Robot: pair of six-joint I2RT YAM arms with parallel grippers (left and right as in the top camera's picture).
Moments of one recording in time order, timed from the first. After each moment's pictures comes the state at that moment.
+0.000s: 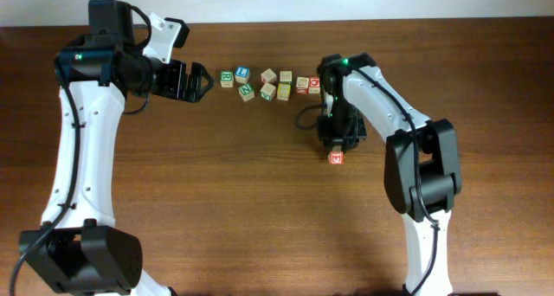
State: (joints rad) left arm 0.03 1.78 1.82 -1.10 0.45 0.25; right arm 0.31 2.29 1.84 -1.35 -0.11 0.28
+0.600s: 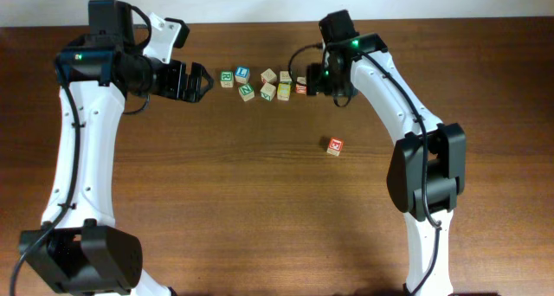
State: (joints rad) left arm 0.03 1.77 1.82 -1.10 0.44 0.25; right arm 0.29 2.28 2.04 -0.93 -0.08 0.28
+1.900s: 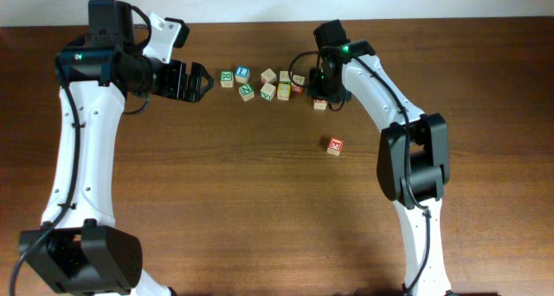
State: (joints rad) left arm 0.03 1.77 1.82 -1.10 0.45 0.25; right arm 0.29 2.42 2.08 -0.96 -0.05 0.42
